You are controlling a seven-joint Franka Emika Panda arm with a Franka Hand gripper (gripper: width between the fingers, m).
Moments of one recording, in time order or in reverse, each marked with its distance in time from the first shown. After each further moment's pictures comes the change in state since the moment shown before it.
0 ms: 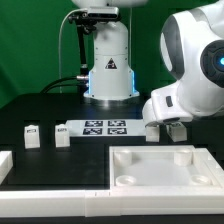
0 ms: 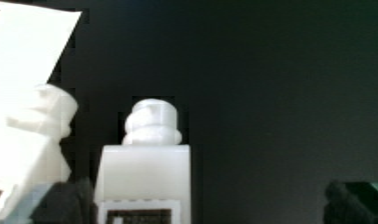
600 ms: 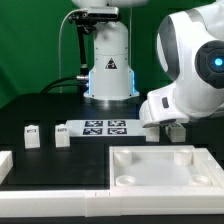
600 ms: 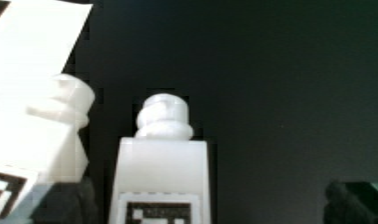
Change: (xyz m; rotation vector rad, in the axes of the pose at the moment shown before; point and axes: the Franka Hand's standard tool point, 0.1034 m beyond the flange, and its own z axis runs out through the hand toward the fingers) arm 0.003 0.007 -0.001 0.004 0.006 -0.006
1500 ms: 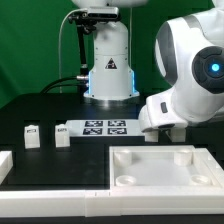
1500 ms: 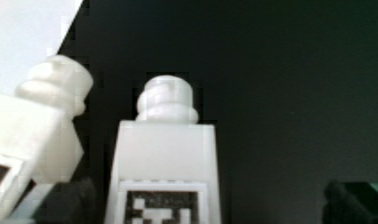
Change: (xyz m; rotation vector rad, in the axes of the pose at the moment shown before) arm 0.008 0.002 0.006 0.003 0.014 0.000
